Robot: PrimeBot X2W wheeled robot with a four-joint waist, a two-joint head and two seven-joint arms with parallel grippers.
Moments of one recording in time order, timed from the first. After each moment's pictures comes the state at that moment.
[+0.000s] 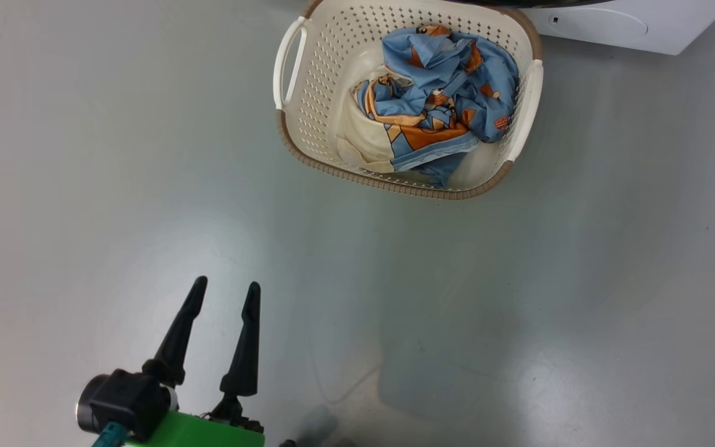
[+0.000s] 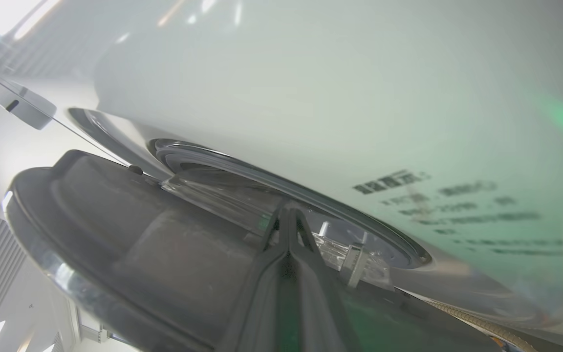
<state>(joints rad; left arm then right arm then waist) -0.04 0.03 -0.21 -0.06 -0.27 -0.03 -0.26 -1.23 -0.53 0.09 0.42 1.51 0.13 0.59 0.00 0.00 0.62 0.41</state>
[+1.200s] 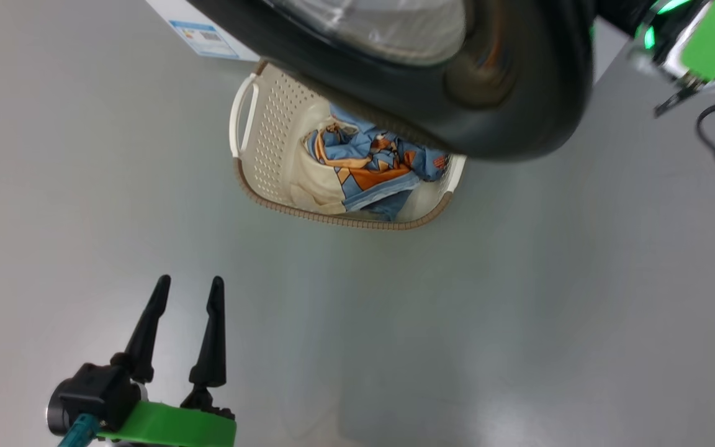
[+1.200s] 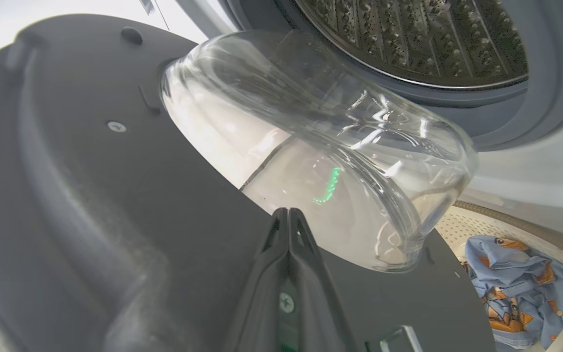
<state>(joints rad) -0.06 0.03 -0.13 -0.01 -0.27 -0.03 -0.26 -1.07 -0.45 0.36 0.27 1.53 0.13 0.70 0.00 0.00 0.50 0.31</state>
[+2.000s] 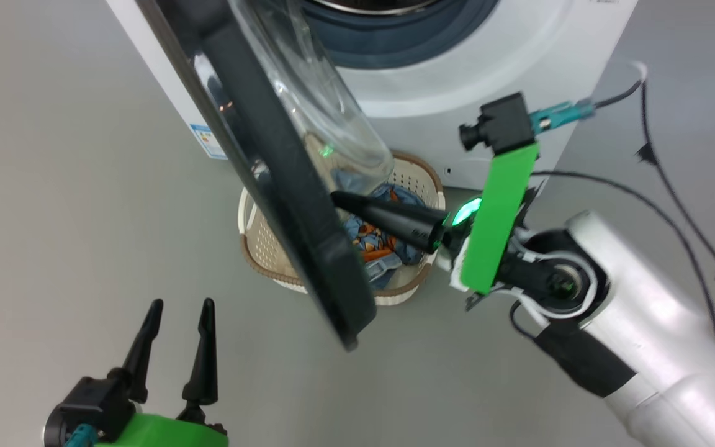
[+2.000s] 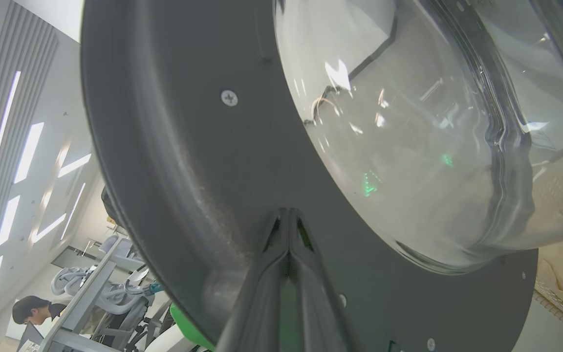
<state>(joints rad) -0.04 0.03 -0.10 0.05 -0.27 -0.05 -0.26 -0.79 -0.28 0.65 0.15 1.48 0.13 0.52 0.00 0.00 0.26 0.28</state>
